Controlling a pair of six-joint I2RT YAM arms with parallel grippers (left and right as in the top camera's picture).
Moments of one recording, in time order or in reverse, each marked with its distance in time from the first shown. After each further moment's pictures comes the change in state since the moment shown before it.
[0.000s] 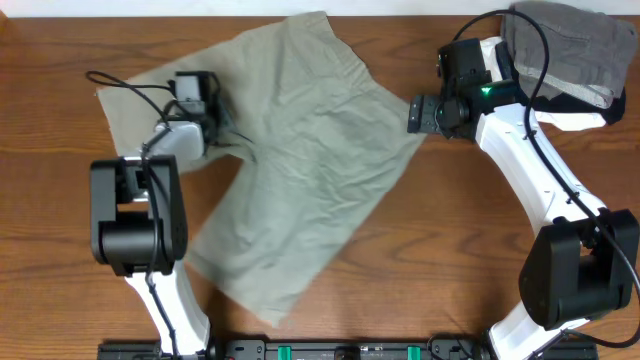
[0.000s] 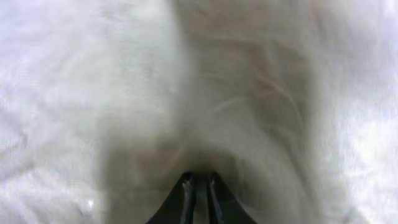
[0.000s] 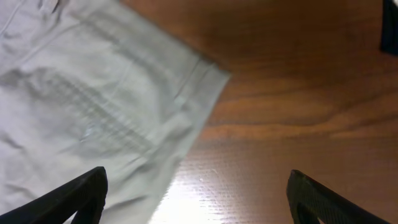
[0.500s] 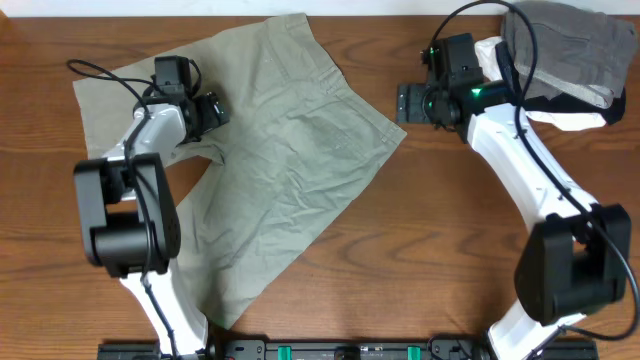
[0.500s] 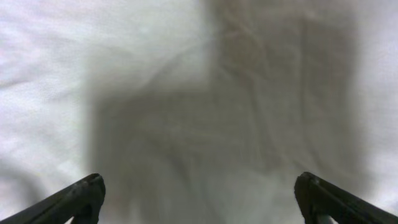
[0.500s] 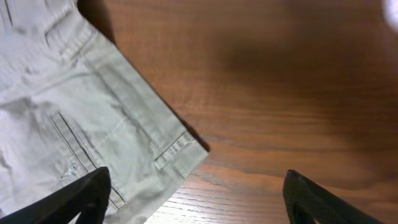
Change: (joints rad) left arm 0.047 -0.041 0.148 -0.336 0.007 0.053; right arm 0.027 0.035 0.002 0.154 -0.077 -0.077
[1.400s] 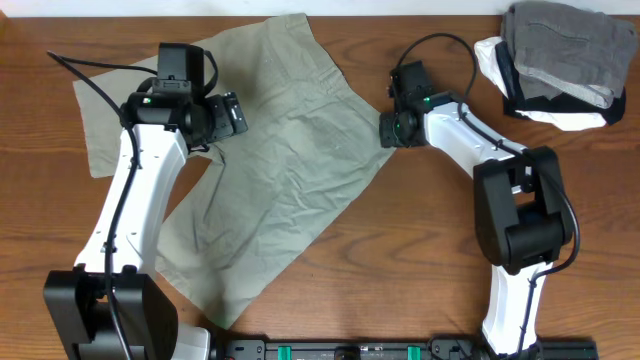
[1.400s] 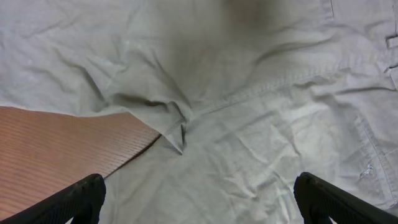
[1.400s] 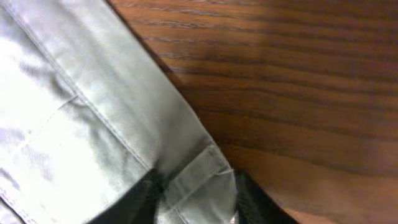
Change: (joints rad) left arm -0.153 -0.418 0.012 -0.440 0.003 -0.001; right arm 0.066 0.291 0.013 0.072 -0.007 0.025
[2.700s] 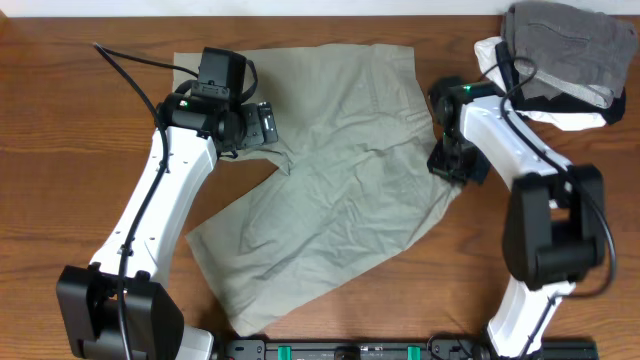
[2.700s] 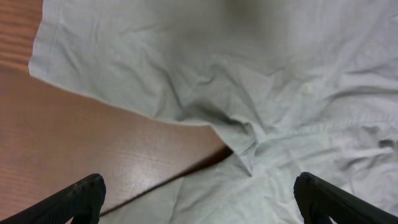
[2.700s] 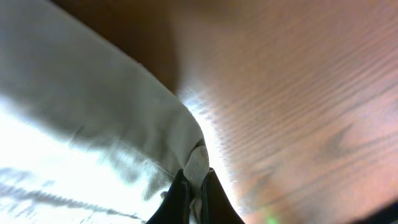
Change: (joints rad) left arm -0.145 0.000 0.000 -0.018 -0.005 -0.013; right arm -0.116 -0.146 -0.006 -0.636 0.216 0.458
